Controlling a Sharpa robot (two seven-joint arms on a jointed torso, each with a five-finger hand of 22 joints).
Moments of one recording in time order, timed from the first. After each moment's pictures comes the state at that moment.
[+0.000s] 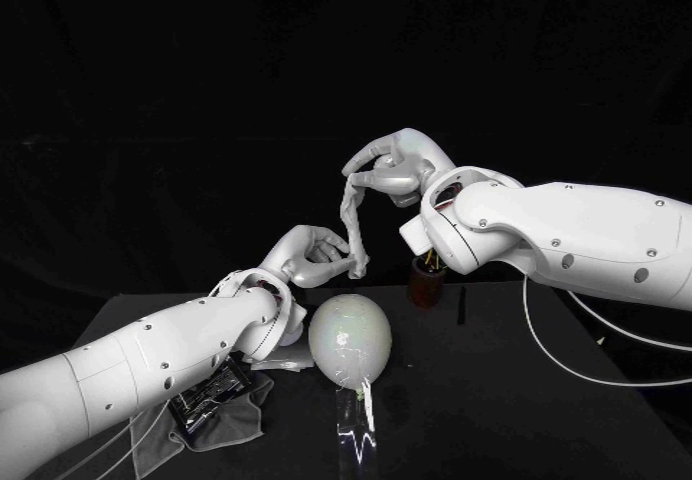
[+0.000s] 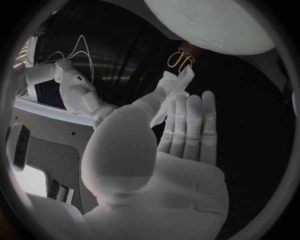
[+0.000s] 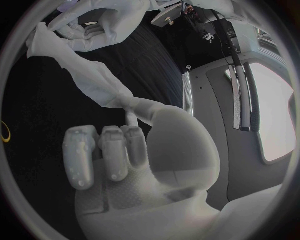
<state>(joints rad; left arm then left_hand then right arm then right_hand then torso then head) 1.25 -0.43 -0.07 1.18 -0.80 -0.57 0.26 1.37 -0.20 0.41 0.01 0.05 0.84 0.18 0.48 0.30 1.02 0.11 0.69 0.26 0.97 0.04 1.11 0.48 0.17 0.88 0.17 0.71 0.40 1.60 -0.78 -0.13 1.63 -0.66 -0.68 -0.11 1.23 -0.08 0.73 -0.12 0.21 0.97 0.09 0.55 0.34 1.46 0.01 1.56 1.31 1.47 -0.05 1.57 1.31 0.01 1.46 0.06 1.56 1.31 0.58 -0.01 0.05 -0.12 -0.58</state>
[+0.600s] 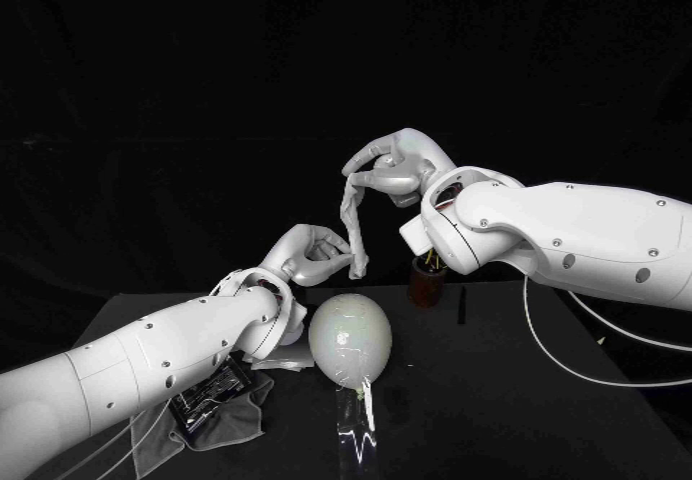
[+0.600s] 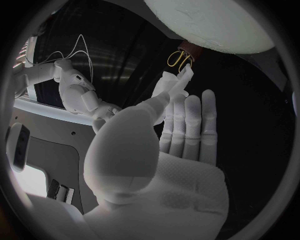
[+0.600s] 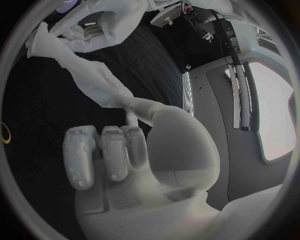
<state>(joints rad) 1.25 -0.43 -0.07 1.18 -0.79 -0.58 0.26 1.38 -0.16 0.45 0.02 0.05 0.88 0.15 0.51 0.30 1.04 0.08 0.71 0.27 0.99 0.02 1.14 0.49 0.17 0.89 0.16 0.75 0.42 1.60 -0.78 -0.13 1.64 -0.66 -0.68 -0.11 1.23 -0.08 0.73 -0.12 0.21 0.97 0.09 0.55 0.34 1.46 0.01 1.57 1.31 1.47 -0.05 1.57 1.31 0.01 1.46 0.06 1.57 1.31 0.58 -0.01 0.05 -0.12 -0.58</state>
